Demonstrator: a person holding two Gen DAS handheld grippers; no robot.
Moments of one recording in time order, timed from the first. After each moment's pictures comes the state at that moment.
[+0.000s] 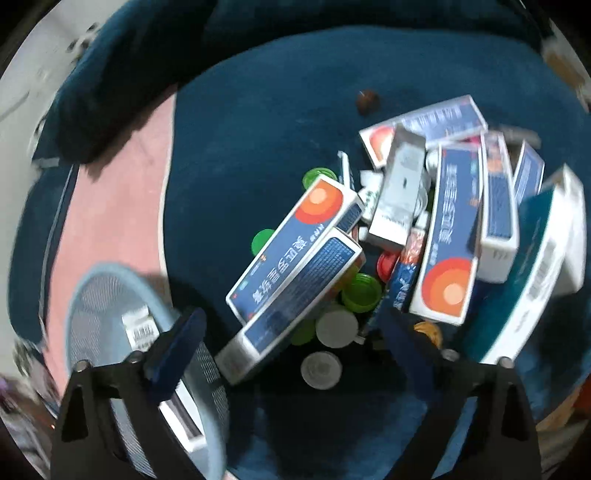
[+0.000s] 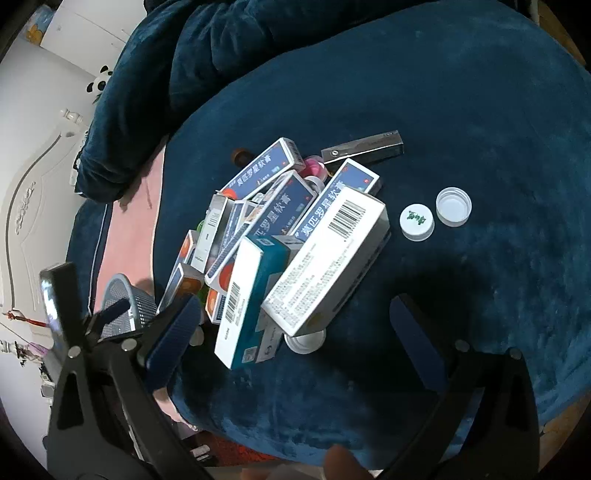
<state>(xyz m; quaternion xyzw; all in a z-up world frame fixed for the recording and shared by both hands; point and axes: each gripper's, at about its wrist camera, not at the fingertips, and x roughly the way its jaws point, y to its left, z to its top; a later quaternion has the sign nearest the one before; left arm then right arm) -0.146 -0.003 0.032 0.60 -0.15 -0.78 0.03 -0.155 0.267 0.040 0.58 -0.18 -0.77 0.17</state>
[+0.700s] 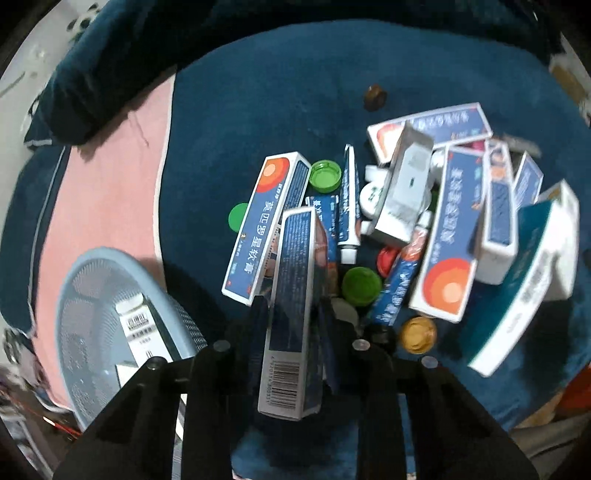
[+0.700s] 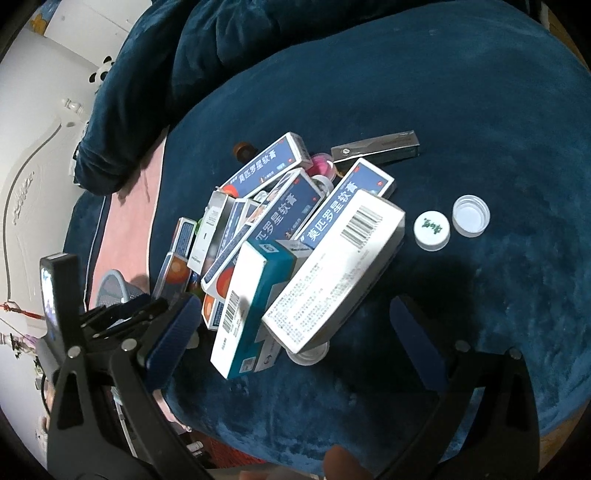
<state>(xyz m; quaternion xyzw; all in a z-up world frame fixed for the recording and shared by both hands) -0.143 -0.016 0.044 0.63 -0.07 -0.78 0.04 -0.162 0.261 0.036 0.58 -0.17 -0.77 0.18</state>
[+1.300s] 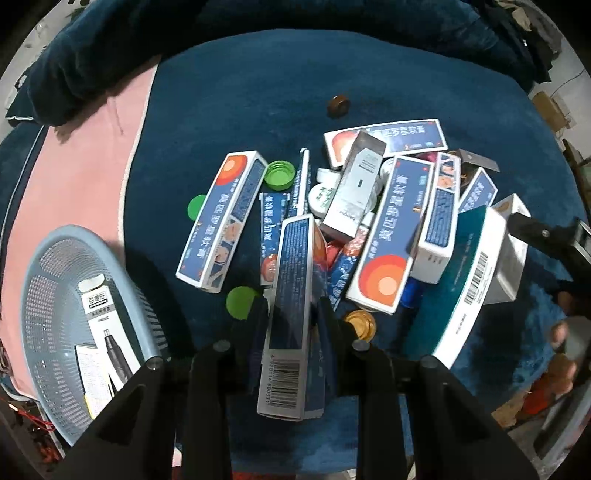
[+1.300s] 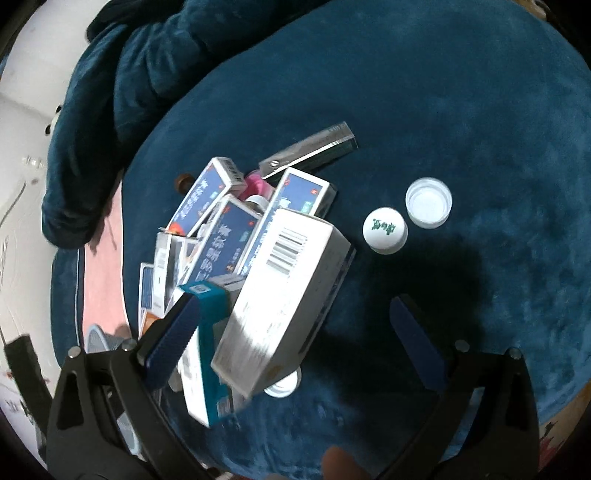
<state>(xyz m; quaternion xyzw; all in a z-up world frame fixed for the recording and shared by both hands) -0.134 -0.002 0.055 0.63 -0.01 -0.78 -0.01 -0.178 0.281 0.003 0.59 -0.26 -0.76 0.08</state>
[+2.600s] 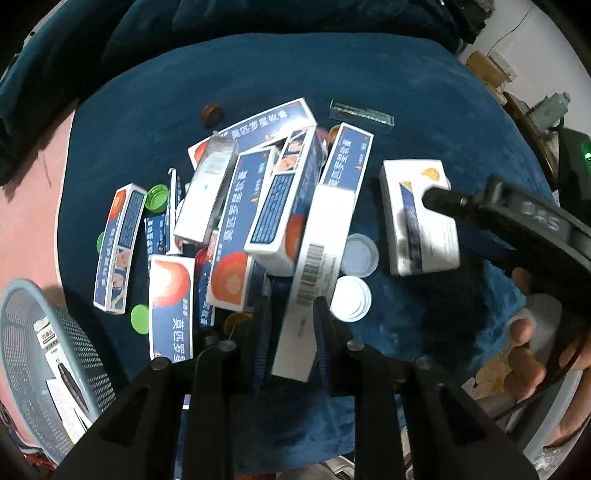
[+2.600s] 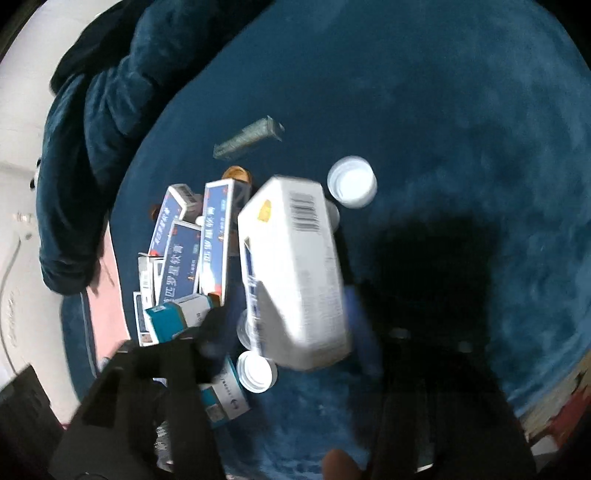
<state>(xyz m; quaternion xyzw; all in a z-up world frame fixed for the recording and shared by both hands) -0.126 0.090 0.064 0.62 -0.04 -0.77 -0.12 -0.158 0.317 0.013 0.57 -0.28 -0.77 0.03</state>
